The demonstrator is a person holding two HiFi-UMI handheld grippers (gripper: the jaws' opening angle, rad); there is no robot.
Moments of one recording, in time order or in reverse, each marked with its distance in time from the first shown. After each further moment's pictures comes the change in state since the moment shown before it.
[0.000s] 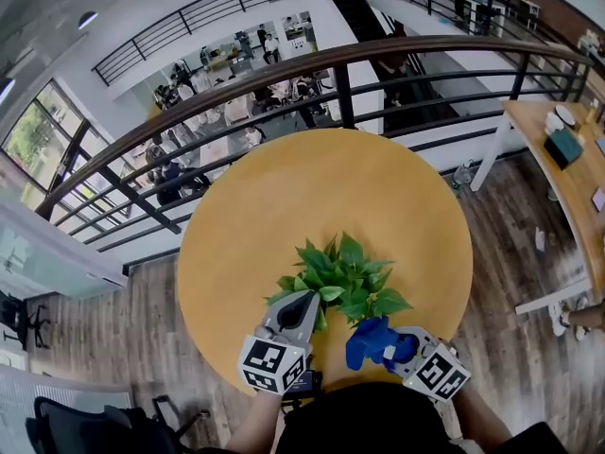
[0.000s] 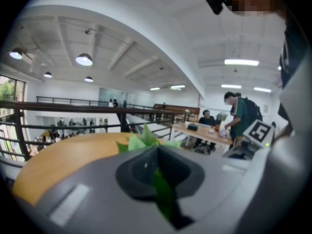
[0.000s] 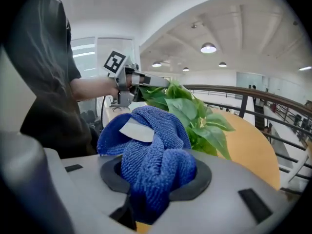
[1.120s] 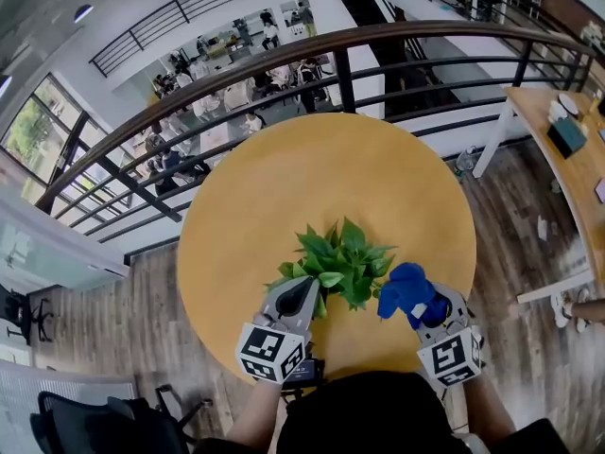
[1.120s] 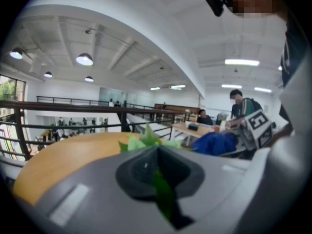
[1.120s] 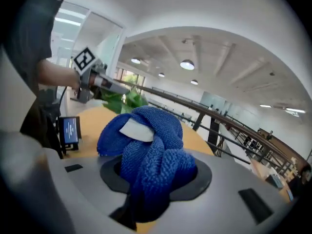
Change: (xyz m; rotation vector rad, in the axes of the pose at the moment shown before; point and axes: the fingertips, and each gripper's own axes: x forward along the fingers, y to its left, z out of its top) left arm 0.001 0.005 -0.001 -0.005 0.004 0.003; right arm -0.055 -0.092 0.021 -0.102 0.041 -0.519
